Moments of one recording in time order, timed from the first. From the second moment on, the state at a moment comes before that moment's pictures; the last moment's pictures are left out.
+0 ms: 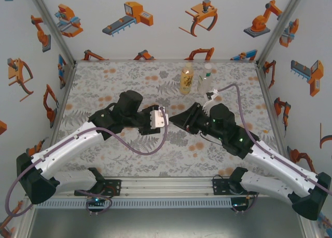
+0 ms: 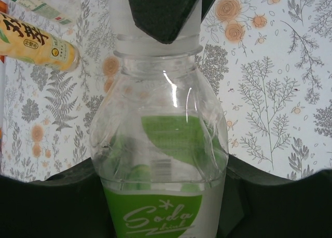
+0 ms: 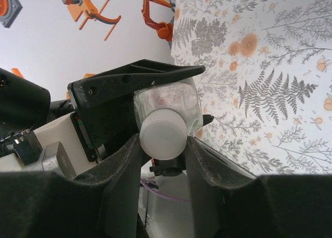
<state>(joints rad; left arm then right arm) -0.87 1.18 1.08 -0.54 0.34 0.75 0.87 0.90 0.84 -0.21 -0.06 1.19</state>
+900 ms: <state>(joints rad) -0.87 1.13 1.06 -0.47 0.34 0.74 0.68 1.52 1.56 -0.82 0.07 0.52</state>
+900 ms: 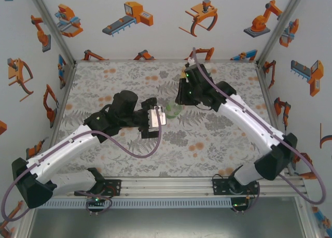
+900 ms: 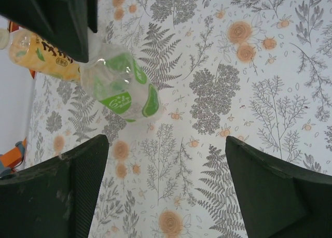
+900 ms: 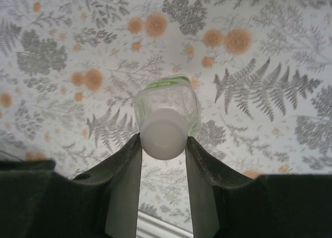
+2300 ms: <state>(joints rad) -0.86 1.17 0.97 -0.38 0.23 0.78 0.58 2.37 2.56 -1.07 0.13 0.29</state>
